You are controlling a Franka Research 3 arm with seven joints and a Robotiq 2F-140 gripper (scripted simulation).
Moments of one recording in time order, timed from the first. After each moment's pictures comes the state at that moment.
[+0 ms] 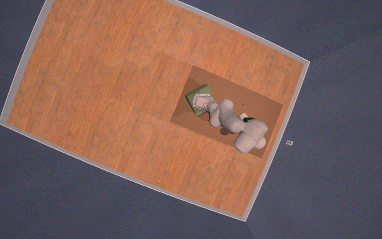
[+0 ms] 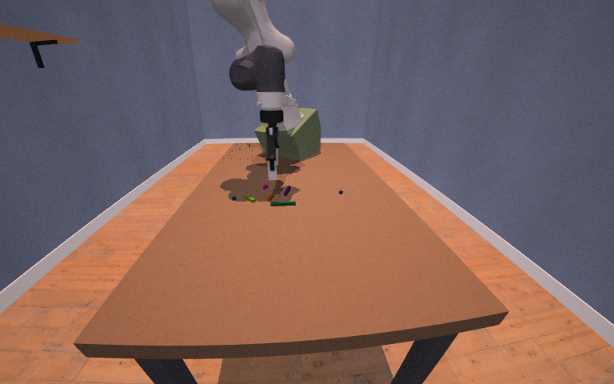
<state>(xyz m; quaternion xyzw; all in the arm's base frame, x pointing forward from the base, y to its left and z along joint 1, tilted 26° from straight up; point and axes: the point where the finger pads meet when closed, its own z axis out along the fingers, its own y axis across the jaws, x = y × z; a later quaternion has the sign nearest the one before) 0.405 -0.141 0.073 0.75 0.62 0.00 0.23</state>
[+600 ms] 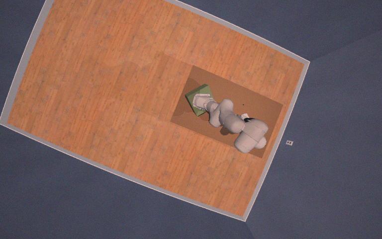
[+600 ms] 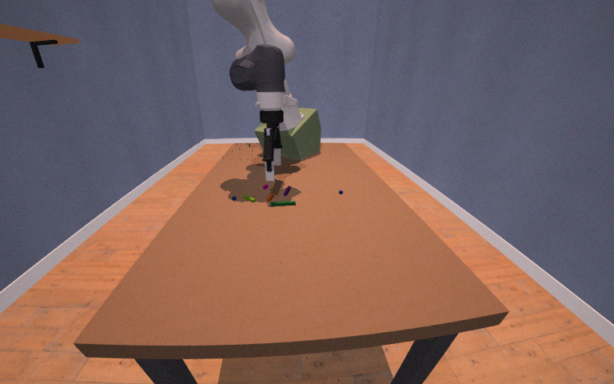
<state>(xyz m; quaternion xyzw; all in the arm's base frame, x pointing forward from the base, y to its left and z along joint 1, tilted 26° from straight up) 0.410 -0.140 0.075 0.79 0.57 0.02 0.22</state>
